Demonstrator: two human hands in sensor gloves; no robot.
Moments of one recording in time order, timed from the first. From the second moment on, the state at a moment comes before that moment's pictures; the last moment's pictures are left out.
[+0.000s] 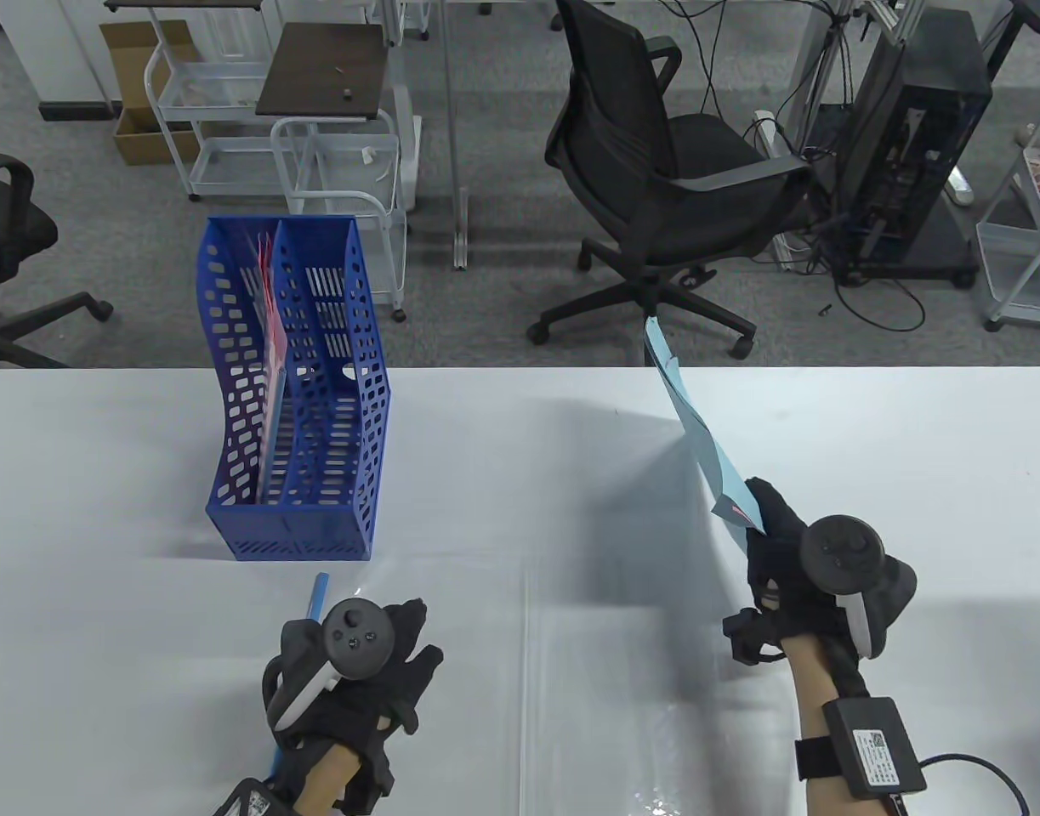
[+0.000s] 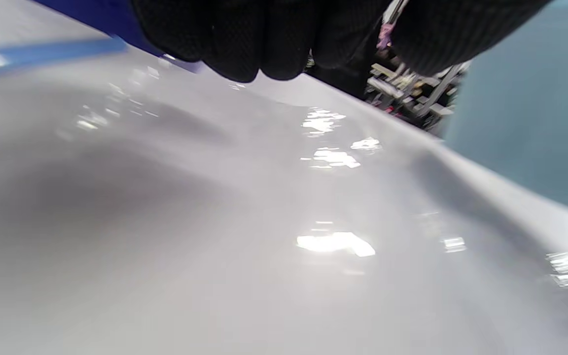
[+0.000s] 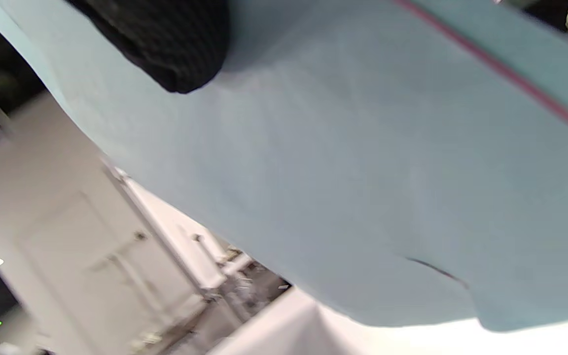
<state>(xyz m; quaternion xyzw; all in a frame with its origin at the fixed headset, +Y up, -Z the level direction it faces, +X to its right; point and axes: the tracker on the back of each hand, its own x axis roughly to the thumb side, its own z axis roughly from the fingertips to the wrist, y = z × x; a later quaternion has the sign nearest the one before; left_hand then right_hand) -0.182 -0.738 -0.265 -0.13 -0.04 0.27 0.95 0.266 -0.672 -0.344 -0.07 -0.17 0.91 0.36</state>
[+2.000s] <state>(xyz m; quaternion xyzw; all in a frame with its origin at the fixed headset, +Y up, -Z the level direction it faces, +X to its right) -0.130 -0.715 -0.278 -0.09 -0.19 0.64 0.74 0.226 -0.684 -0.269 0.04 -0.07 0.71 0.70</state>
